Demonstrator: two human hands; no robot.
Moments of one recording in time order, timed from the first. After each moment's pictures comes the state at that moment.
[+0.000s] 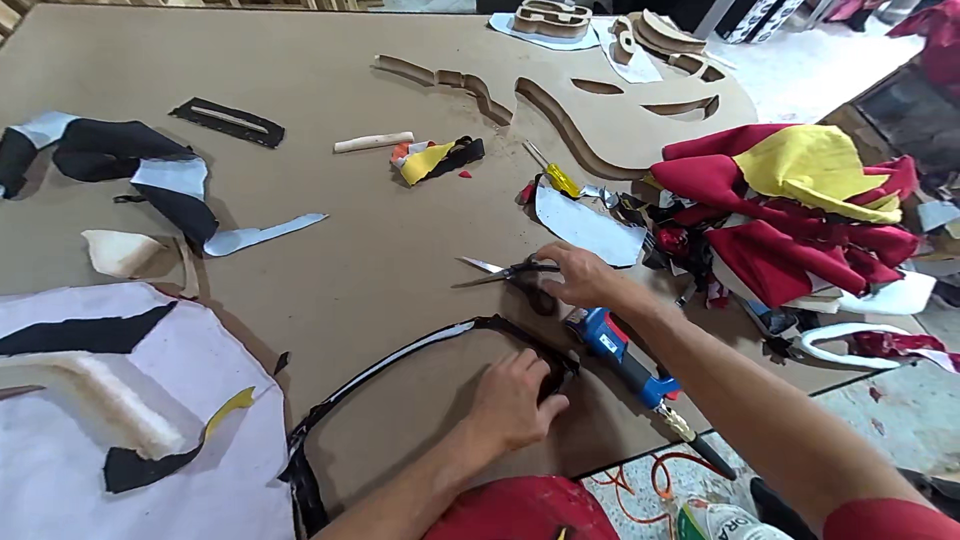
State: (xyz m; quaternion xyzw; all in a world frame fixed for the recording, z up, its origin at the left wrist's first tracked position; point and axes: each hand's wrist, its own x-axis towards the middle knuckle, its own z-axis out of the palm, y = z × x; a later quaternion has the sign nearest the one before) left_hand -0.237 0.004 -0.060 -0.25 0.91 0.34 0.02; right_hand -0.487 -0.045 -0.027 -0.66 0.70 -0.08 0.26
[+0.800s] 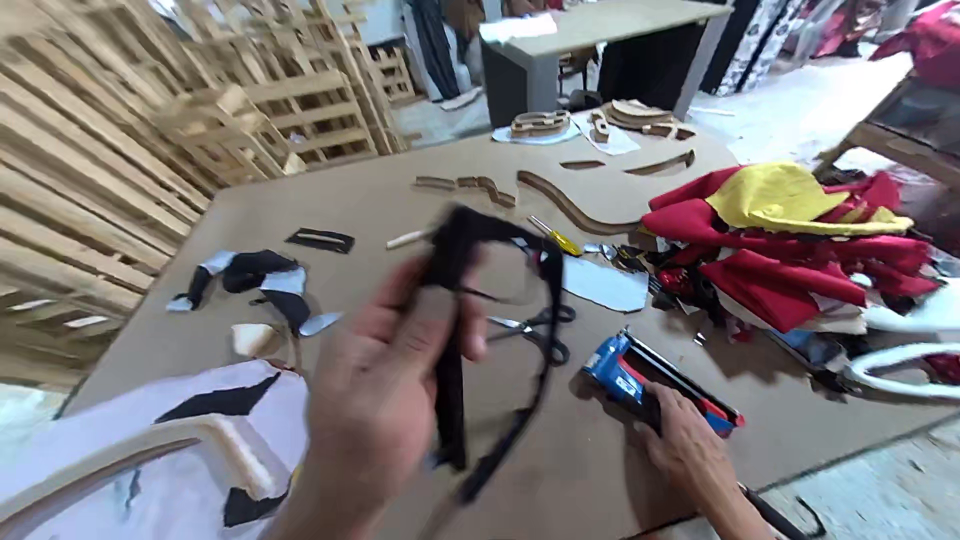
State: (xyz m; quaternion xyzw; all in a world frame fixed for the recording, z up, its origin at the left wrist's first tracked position) left_hand -0.186 -0.030 0.211 -0.15 0.66 0.57 -0.47; right_hand -0.443 0.166 -0.066 -0.43 0.87 -0.20 0.11
